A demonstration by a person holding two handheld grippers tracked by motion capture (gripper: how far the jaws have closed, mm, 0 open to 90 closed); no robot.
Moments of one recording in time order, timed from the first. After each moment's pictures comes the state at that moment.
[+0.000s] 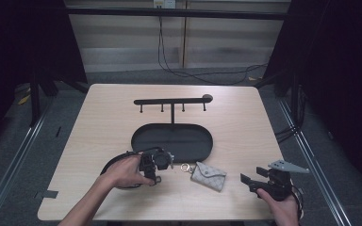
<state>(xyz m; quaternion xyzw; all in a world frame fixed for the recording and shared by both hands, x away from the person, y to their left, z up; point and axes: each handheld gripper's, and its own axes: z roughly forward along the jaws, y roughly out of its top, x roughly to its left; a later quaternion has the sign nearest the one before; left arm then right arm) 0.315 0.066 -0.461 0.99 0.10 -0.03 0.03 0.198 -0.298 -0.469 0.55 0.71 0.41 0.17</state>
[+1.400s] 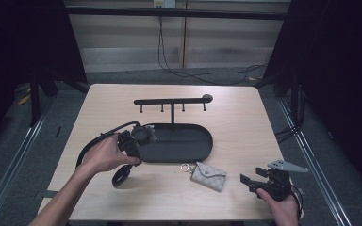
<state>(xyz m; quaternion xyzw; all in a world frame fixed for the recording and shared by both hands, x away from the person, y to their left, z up) 0.342 0.113 -0.379 0.97 0.24 0.00 0.04 0.200 -0.297 -0.470 0.55 0.71 0.40 0.17</state>
